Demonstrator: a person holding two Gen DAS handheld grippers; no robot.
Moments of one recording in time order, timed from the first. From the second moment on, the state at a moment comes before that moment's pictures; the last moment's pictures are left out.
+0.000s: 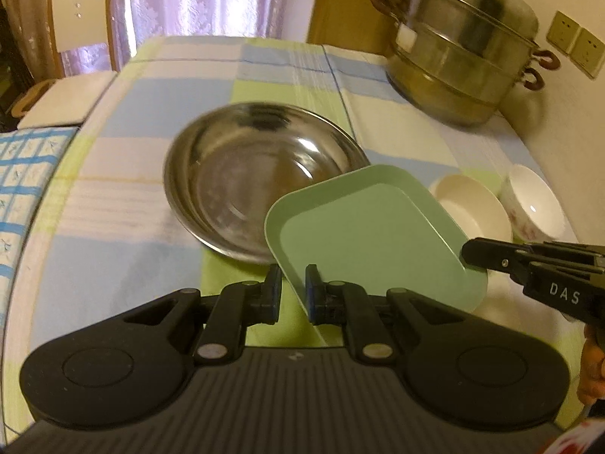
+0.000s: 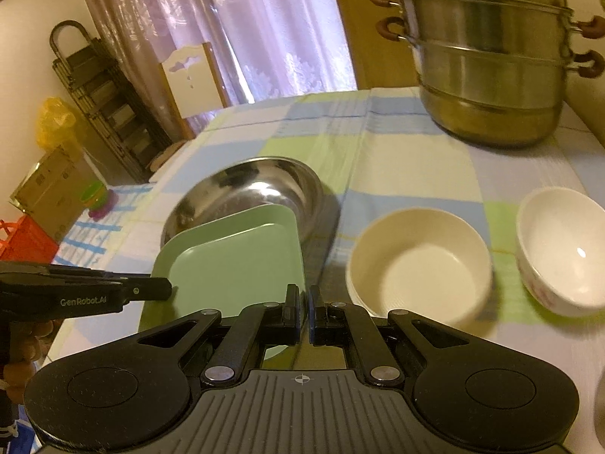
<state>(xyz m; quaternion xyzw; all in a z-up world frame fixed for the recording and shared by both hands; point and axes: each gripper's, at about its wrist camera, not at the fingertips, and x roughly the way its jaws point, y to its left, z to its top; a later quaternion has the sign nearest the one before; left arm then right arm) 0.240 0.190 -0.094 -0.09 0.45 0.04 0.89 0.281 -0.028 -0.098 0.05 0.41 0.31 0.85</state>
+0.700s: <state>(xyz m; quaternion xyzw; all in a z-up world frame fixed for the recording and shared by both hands) 0.308 0.253 -0.122 -0.09 0.45 0.07 0.89 0.344 0.048 -0.128 0.01 0.42 0.32 0.85</state>
